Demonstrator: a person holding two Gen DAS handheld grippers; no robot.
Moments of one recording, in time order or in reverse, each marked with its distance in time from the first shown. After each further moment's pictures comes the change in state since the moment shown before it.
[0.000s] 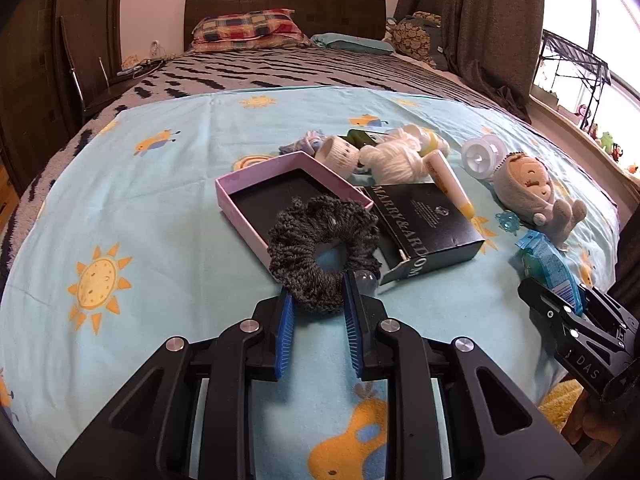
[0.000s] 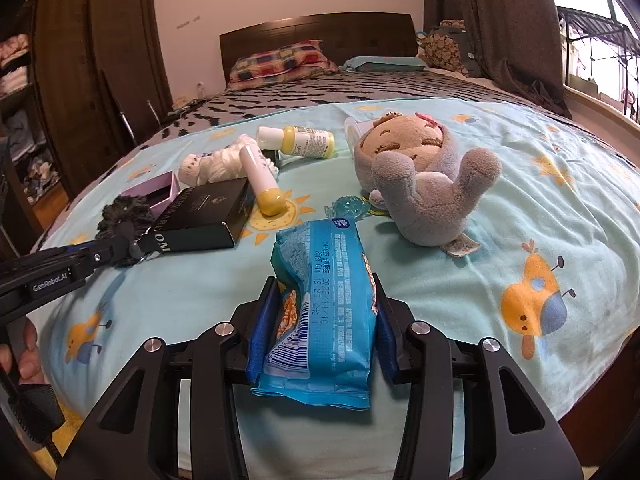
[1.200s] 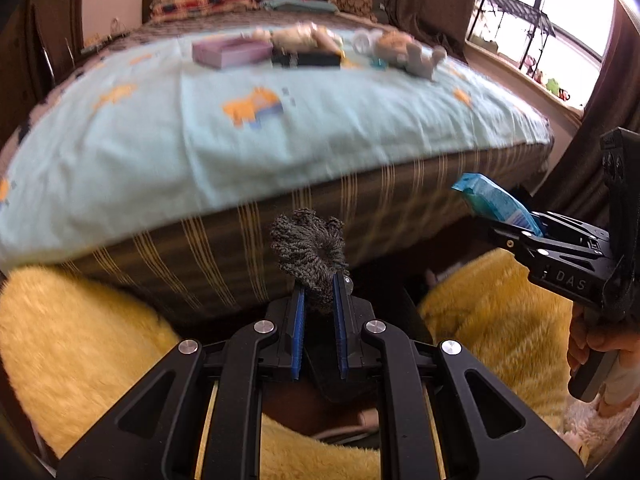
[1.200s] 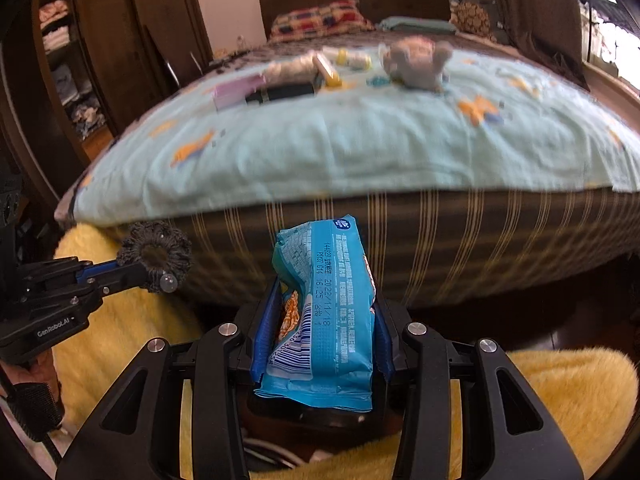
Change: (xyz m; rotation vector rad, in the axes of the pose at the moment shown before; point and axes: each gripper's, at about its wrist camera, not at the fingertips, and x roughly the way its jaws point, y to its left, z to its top) left arm -0.110 -0.038 -0.174 0.080 0.163 -0.175; right arm -0.101 0.011 -0.134 -0.059 0.215 0.114
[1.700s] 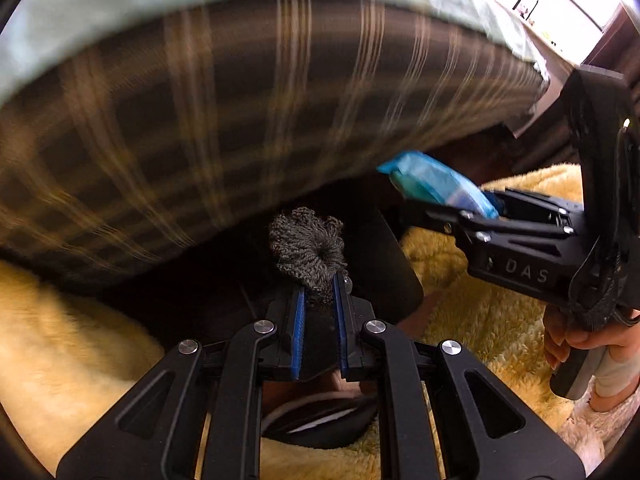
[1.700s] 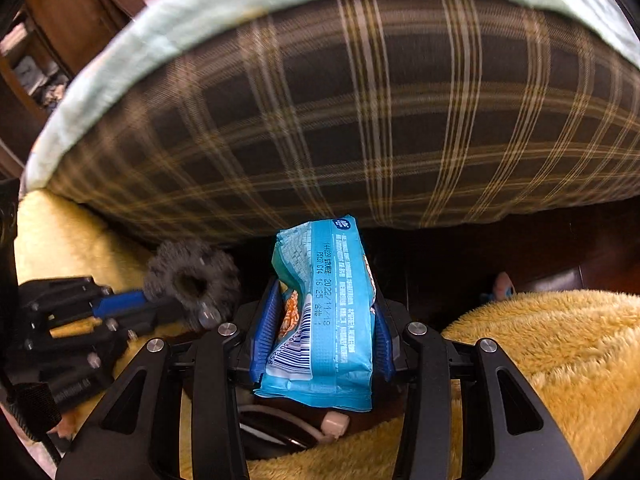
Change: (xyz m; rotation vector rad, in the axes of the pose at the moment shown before) left arm 0.112 -0.015 -0.026 0.019 0.272 -0.124; right arm 0.095 -0.019 -0.039 0.095 0.240 0.006
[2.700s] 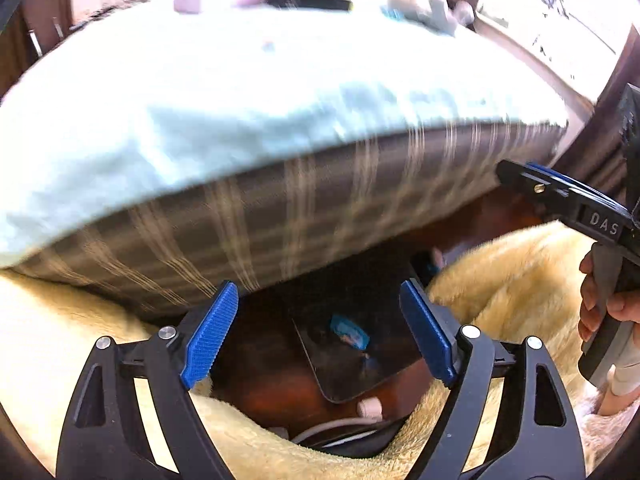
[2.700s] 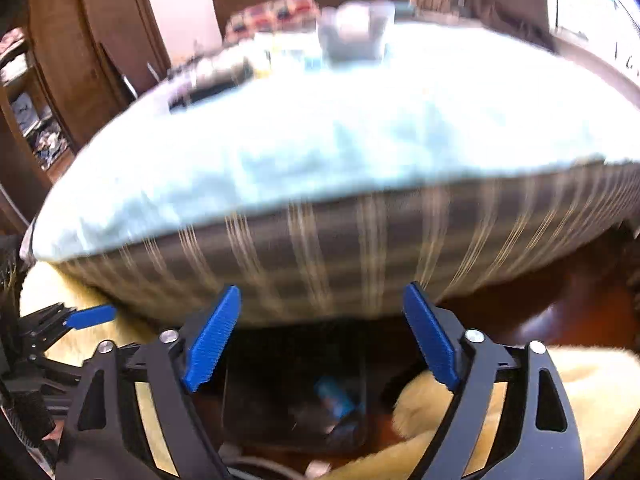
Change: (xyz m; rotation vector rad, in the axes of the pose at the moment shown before) left arm -0.084 0.018 0.024 -0.048 -0.201 0.137; right arm -0.126 -0.031 0.077 0.001 -0.343 -0.112
